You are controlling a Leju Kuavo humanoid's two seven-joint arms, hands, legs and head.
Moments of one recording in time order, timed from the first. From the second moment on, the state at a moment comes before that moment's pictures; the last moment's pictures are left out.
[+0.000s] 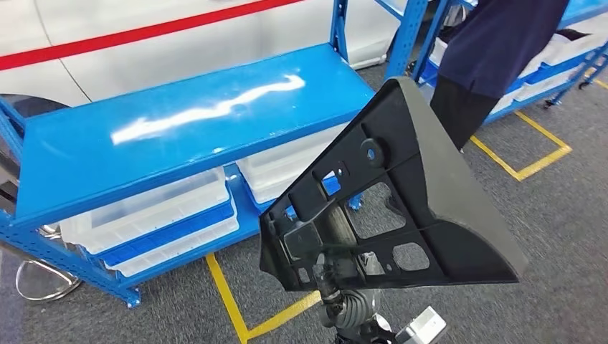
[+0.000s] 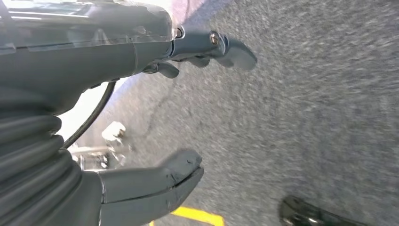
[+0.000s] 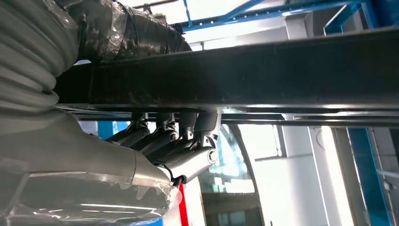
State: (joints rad) left arm -0.09 -0.12 1.17 -0.22 -1.18 0.12 -0.18; right arm 0.19 0.09 0.48 -1.86 0.04 -0.19 -0.70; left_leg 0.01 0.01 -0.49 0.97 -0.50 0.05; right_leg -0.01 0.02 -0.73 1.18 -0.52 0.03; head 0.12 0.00
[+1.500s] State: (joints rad) left arm -0.09 -0.13 1.21 -0.22 -1.14 0.14 -0.18; right arm 0.42 0.12 0.29 -1.83 0.11 -0.25 -0.70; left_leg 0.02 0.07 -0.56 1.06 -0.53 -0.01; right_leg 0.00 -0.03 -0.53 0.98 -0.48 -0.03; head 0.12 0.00
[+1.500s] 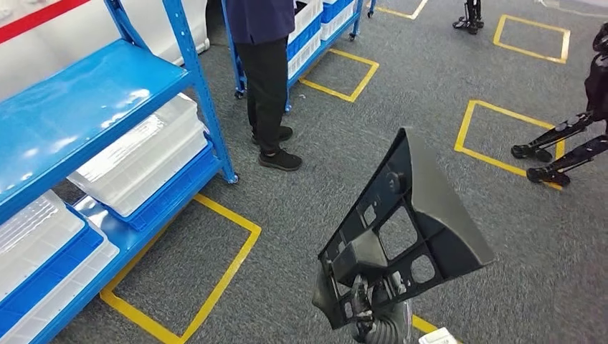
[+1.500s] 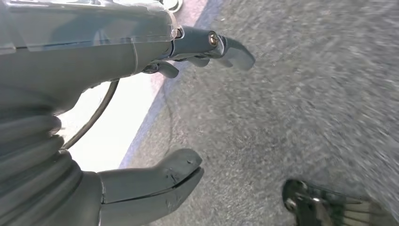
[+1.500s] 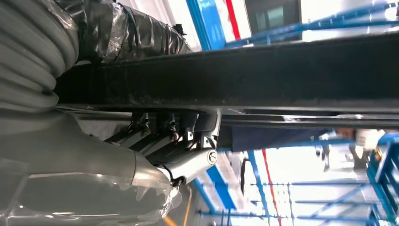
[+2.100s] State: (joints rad) left arm -0.09 -0.14 1.22 -0.22 -1.13 0.14 -0.18; right arm 0.43 0.15 0.25 -1.81 0.13 -0.22 -0.70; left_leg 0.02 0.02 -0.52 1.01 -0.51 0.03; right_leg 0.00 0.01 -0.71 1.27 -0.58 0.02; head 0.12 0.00
